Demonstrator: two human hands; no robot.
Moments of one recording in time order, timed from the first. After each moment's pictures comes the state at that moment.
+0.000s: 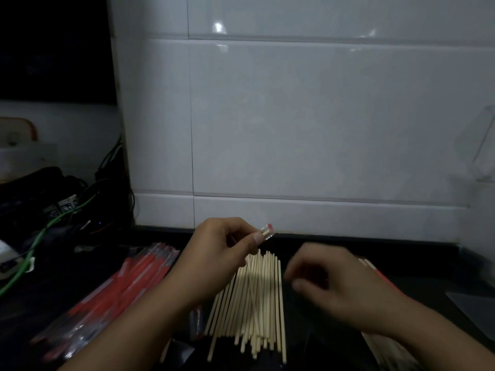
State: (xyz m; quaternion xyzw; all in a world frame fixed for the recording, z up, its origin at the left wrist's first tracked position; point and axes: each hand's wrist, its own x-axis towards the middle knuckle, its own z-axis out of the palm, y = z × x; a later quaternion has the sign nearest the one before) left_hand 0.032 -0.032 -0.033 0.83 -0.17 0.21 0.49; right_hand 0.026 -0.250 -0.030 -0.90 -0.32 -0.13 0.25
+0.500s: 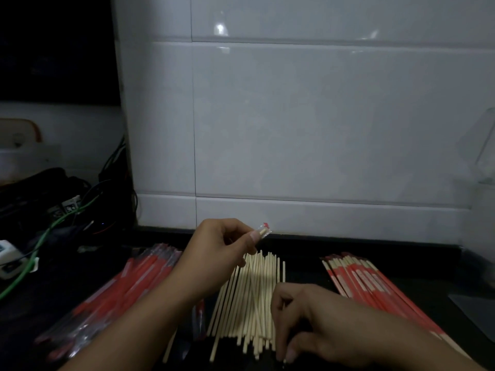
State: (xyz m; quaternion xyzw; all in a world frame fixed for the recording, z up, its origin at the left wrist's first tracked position) left_hand 0.038 -0.029 -0.035 0.81 -0.14 0.19 0.54; right_hand 0.018 -0.233 -0.036 -0.87 -0.43 0.10 0.20
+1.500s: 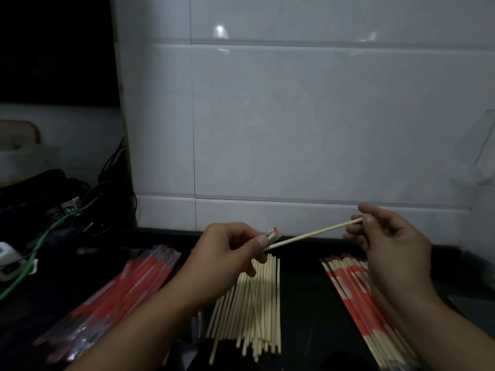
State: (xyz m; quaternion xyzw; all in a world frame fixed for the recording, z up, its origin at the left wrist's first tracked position) left_hand 0.034 -0.035 -0.035 0.79 -0.19 0.15 0.57; right_hand 0.063 -0.271 -0.035 -0.58 -0.05 -0.35 0.73
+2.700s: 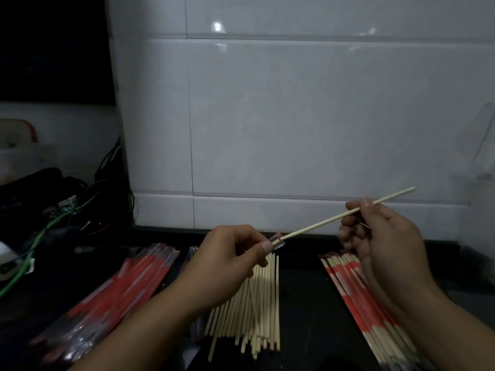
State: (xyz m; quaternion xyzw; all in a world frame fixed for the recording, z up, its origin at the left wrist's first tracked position) left_hand 0.031 -0.039 -0.039 0.83 -0.20 0.15 0.49; right_hand 0.045 -0.261 -0.019 -0.56 -0.10 -0.25 0.78
